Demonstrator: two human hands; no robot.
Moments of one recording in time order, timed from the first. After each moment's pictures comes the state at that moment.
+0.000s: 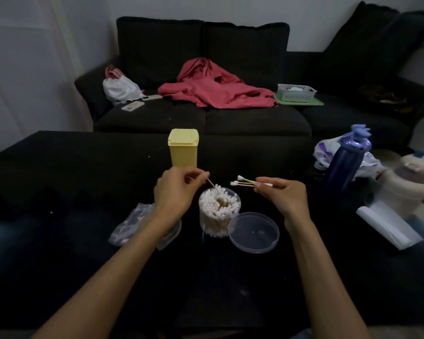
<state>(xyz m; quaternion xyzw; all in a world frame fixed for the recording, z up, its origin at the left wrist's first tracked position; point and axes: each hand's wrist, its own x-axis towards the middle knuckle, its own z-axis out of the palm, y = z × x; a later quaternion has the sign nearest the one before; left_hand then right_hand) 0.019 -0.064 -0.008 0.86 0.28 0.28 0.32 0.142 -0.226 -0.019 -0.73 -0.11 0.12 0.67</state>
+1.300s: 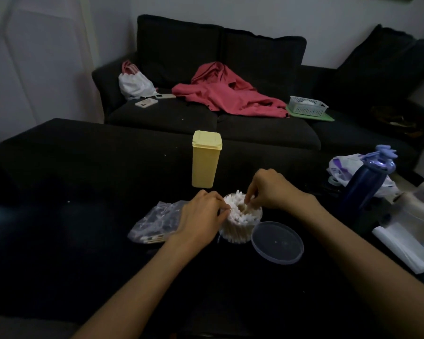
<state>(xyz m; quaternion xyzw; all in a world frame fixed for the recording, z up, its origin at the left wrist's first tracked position) 0.000 -0.061 -0.041 0.95 0.17 0.17 0.18 0.131 -0.162 0.030 -0.88 -0.47 0.09 0.05</state>
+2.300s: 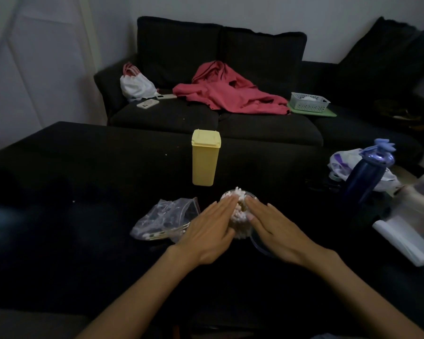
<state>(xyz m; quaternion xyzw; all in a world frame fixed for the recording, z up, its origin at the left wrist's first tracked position) -0.013 -0.078 -0.067 0.97 0.05 0.12 0.21 0.102 -0.222 -0.037 -0.84 -0.50 0.12 0.15</state>
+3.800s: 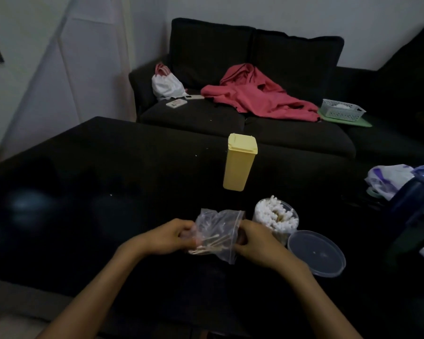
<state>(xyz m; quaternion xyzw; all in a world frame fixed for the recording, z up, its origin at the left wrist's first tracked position) -0.102 0.032 -0.089 0.84 0.16 -0.01 0.52 0.056 -0.137 -0.066 -0.81 -0.51 0.20 0.20</state>
